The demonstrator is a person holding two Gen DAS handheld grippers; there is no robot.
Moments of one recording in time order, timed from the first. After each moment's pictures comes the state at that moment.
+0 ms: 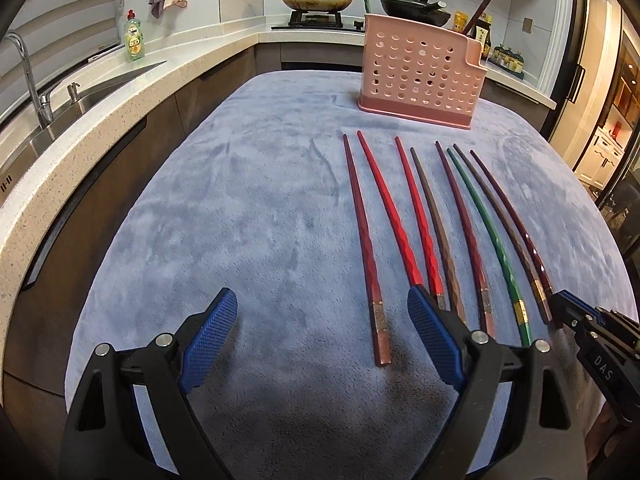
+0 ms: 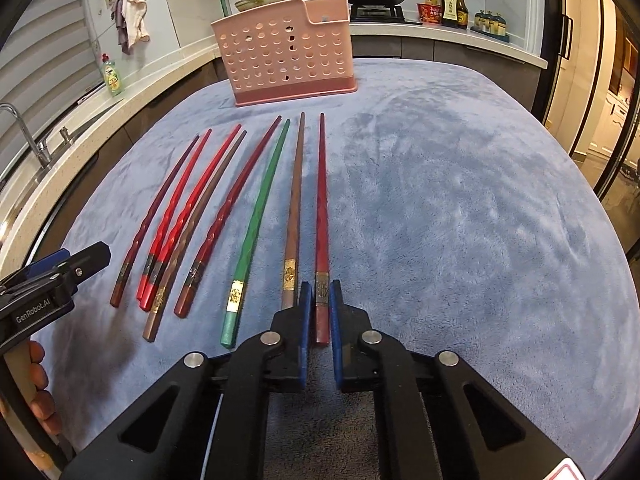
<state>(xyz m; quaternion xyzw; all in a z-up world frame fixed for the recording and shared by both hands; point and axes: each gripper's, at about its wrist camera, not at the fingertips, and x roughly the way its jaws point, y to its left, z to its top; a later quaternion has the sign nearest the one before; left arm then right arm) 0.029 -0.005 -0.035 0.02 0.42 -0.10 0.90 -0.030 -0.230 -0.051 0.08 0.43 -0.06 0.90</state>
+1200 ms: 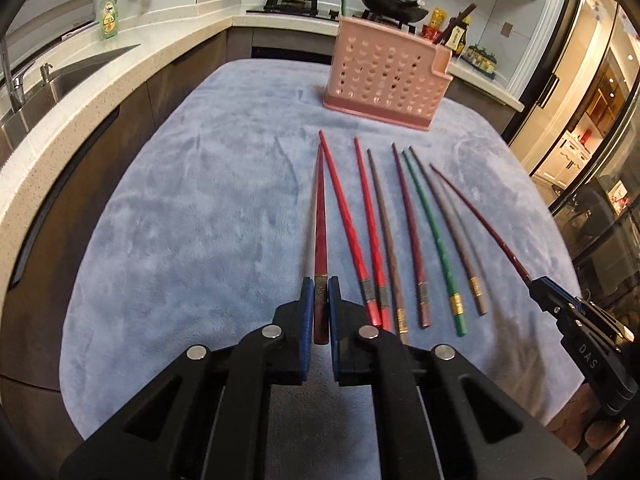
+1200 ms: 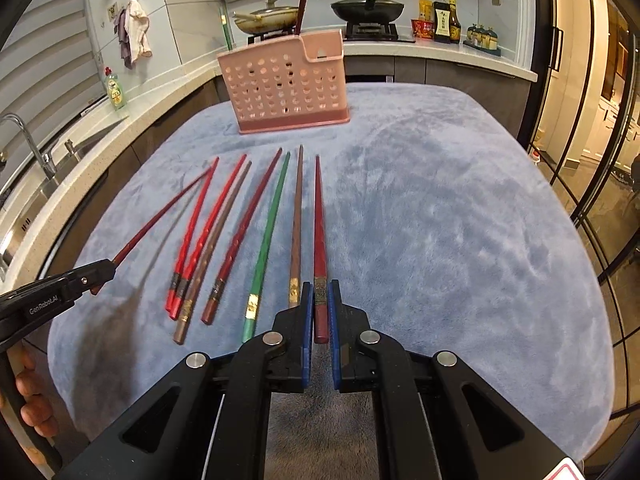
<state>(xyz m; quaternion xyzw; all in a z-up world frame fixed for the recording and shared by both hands) 0.024 0.002 0.006 -0.03 0.45 -0.17 0.87 -0.050 -0.233 0.006 0.09 0.40 -0.07 0.91</state>
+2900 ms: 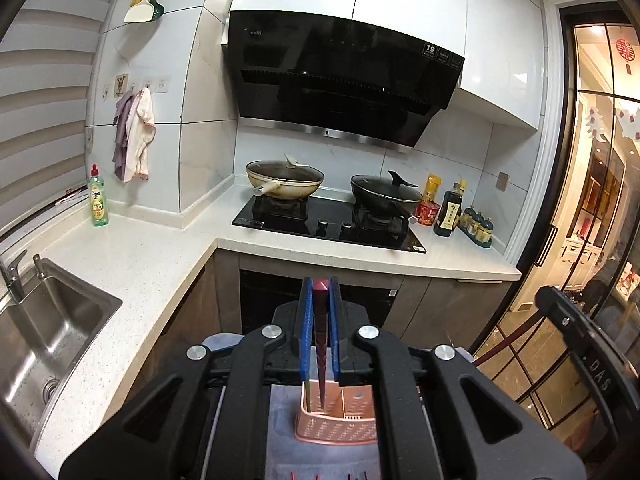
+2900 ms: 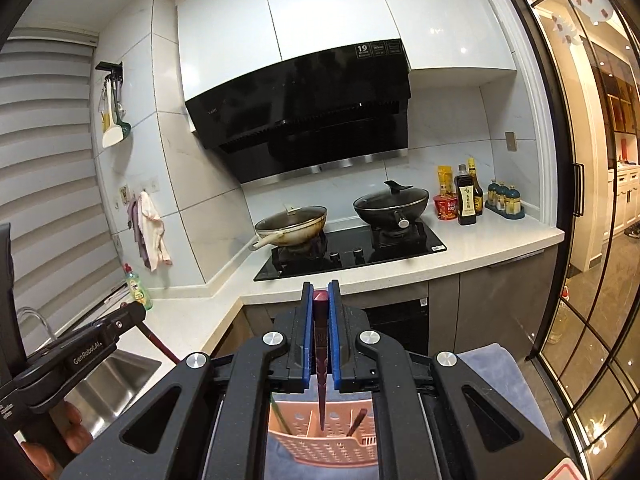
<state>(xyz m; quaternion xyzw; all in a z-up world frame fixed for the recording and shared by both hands) 0.240 -0.067 0.289 -0.05 0.21 -0.15 0.96 0.175 -0.274 0.283 0.11 0.15 -0.06 0.98</state>
